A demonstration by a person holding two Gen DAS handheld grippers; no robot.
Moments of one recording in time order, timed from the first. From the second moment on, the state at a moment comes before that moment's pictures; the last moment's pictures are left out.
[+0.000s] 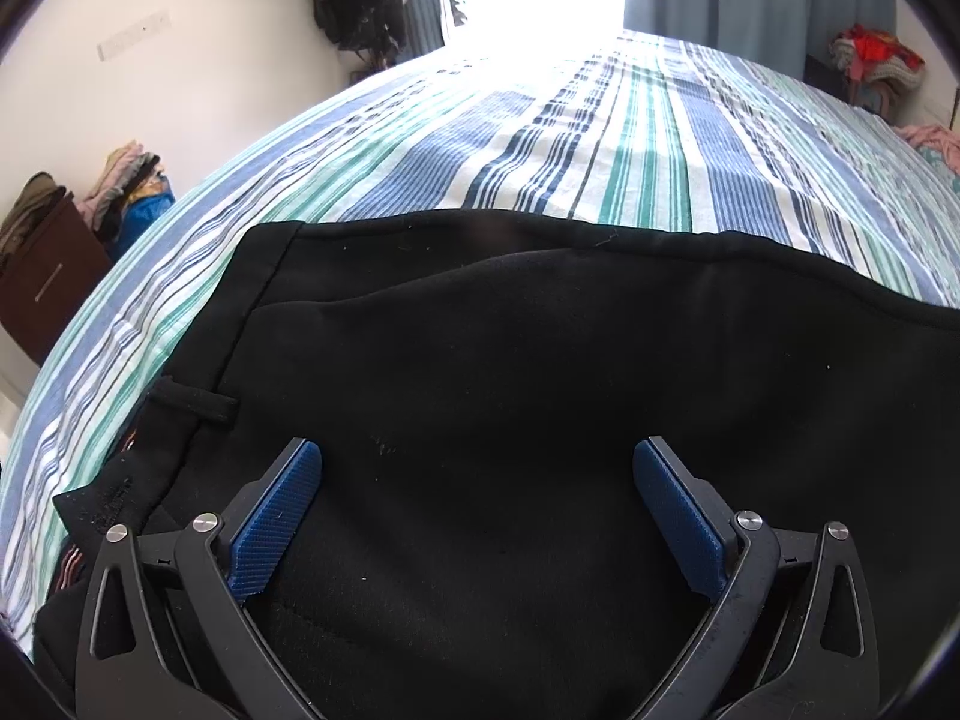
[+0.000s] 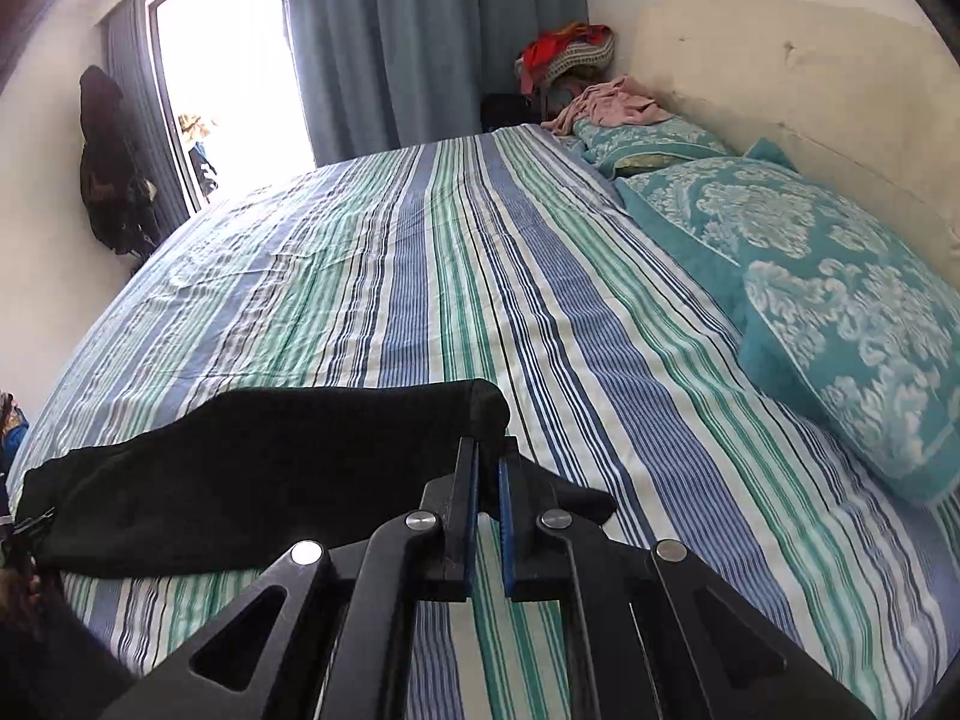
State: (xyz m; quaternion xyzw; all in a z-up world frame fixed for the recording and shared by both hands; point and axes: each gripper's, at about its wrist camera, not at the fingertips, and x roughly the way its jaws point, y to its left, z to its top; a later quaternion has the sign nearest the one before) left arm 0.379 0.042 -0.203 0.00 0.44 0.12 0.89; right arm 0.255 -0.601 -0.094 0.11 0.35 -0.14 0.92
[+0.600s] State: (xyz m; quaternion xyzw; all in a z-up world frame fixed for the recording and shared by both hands) left arm 0.216 0.015 -0.142 0.03 0.45 0.04 0.89; right arm 0.018 -0.520 -0.098 0.26 0.29 -0.33 0.86
